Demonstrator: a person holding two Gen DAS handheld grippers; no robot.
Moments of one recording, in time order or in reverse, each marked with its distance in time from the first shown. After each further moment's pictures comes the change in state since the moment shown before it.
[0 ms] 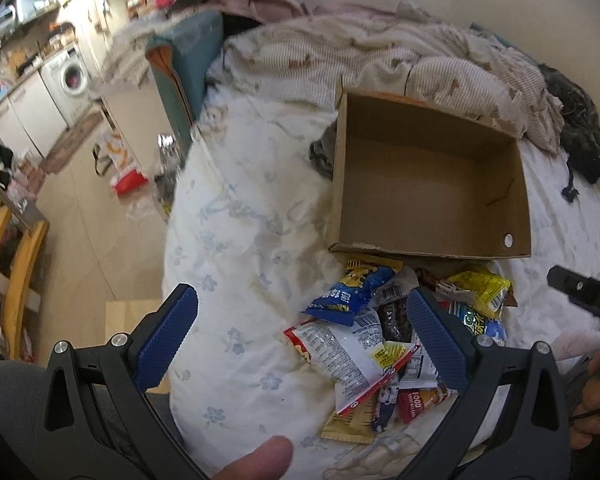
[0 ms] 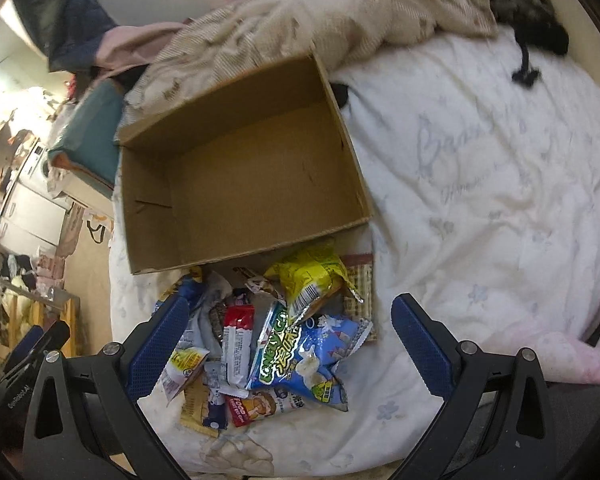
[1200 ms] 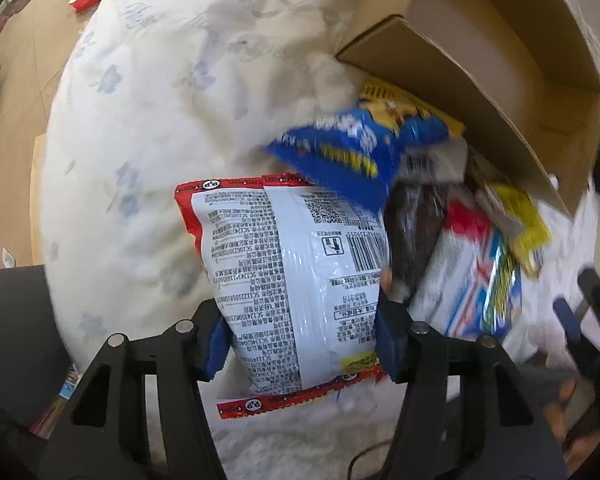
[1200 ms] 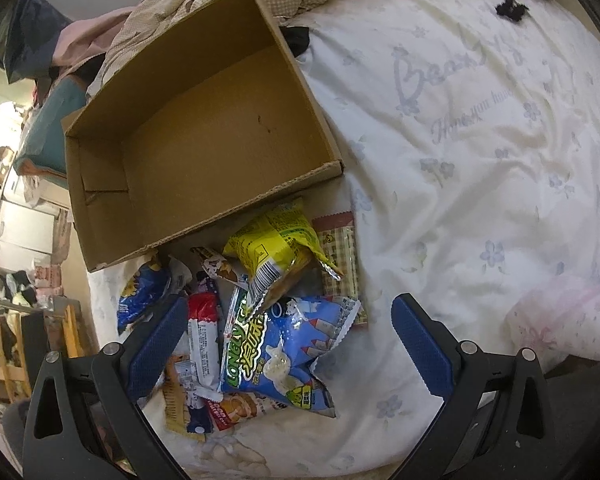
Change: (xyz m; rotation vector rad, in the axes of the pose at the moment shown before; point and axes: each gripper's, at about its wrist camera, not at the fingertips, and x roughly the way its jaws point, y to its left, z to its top) left arm 0.125 -0.013 -0.088 -0.220 0.584 -0.157; right arm 0.043 -0.032 -0.007 0.117 0.114 -0.019
